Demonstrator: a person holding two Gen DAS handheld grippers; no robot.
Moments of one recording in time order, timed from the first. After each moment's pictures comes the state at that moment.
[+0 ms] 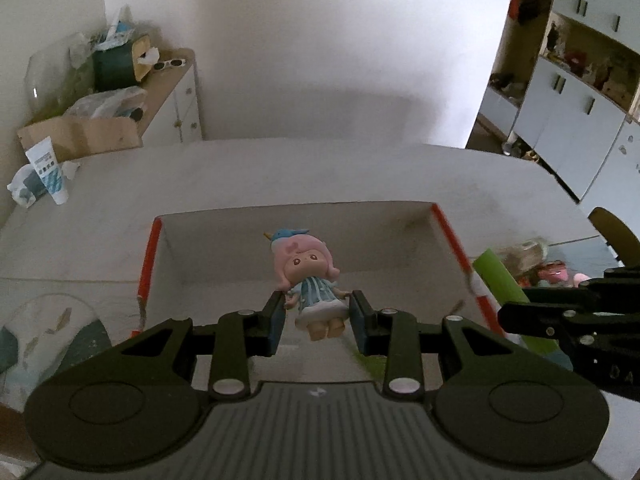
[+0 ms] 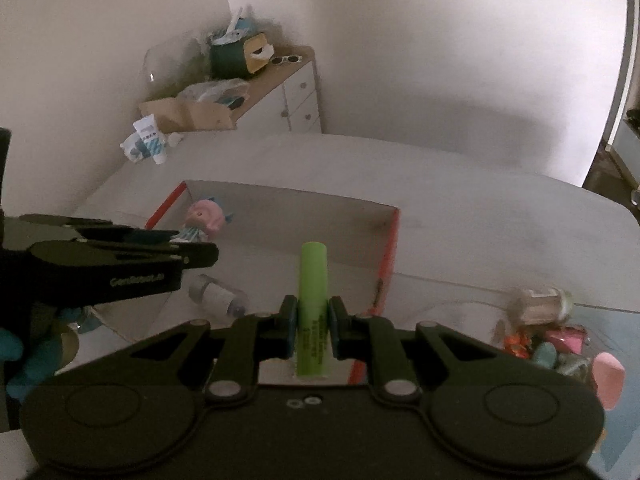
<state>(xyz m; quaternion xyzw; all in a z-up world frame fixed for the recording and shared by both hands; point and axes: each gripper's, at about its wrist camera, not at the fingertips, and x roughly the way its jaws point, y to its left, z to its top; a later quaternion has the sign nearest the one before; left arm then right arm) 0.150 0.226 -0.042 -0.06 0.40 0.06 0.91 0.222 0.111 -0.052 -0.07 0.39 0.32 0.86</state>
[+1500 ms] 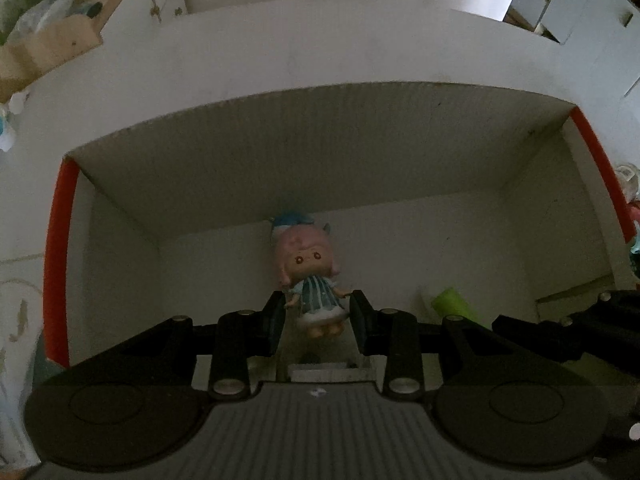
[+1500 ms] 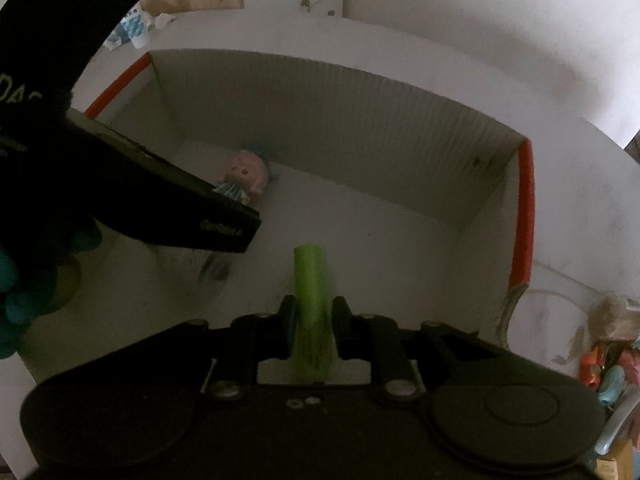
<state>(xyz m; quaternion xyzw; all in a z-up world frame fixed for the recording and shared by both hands) 0.249 0.266 -0.138 -0.05 0.57 0.06 0.82 0.274 0.209 -0.144 -0.17 0.50 0.31 0.79</state>
